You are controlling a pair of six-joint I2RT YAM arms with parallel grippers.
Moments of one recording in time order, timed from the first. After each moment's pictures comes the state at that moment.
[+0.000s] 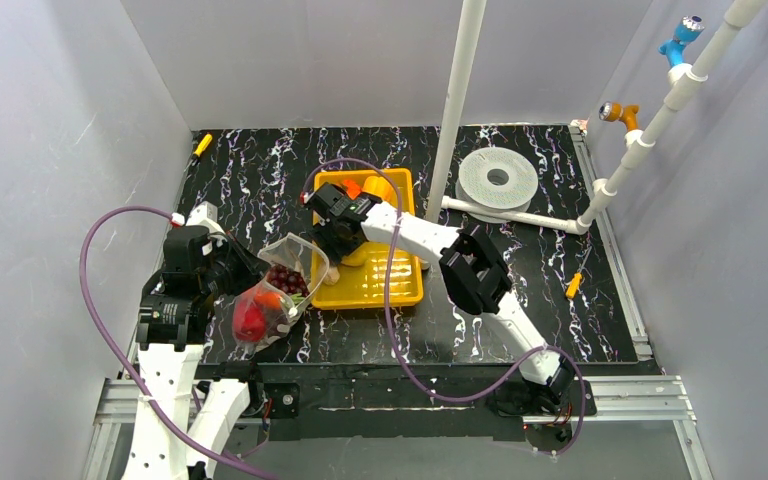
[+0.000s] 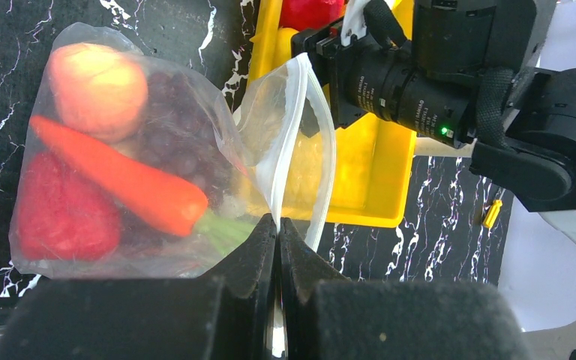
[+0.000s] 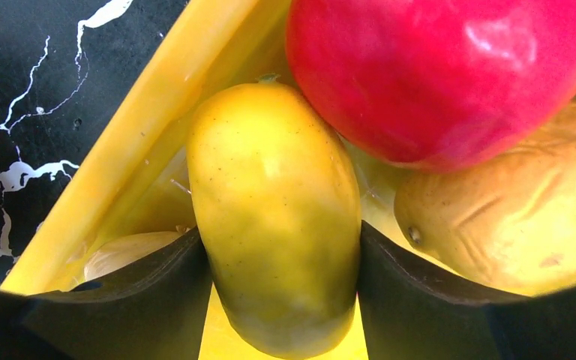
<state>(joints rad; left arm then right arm) -0.04 0.68 1.00 -0.99 0.18 -0.58 0.96 2.38 2.09 -0.78 0.09 0.13</state>
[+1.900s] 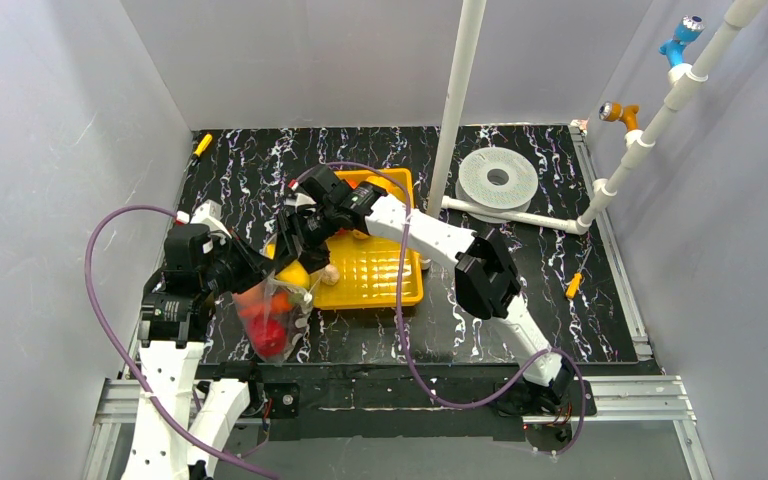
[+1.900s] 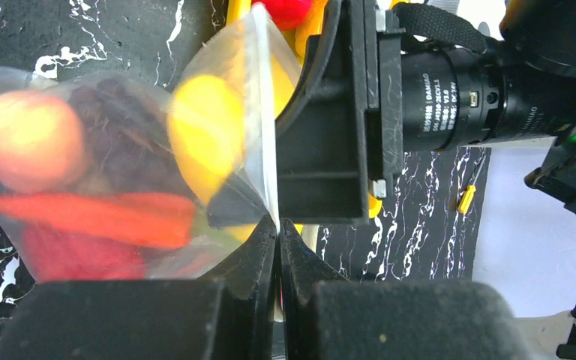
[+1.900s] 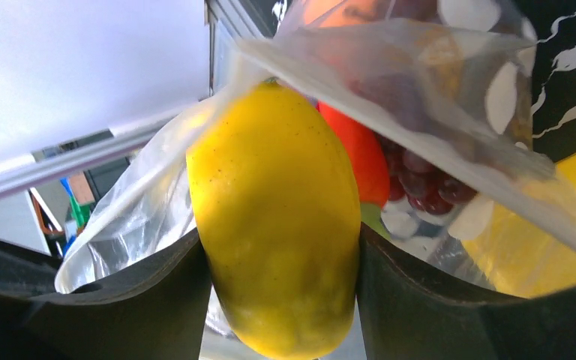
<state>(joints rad) -0.04 0.69 0.99 -0.96 0.25 -0.60 0.98 2.29 2.16 -0.69 -0.76 0.84</state>
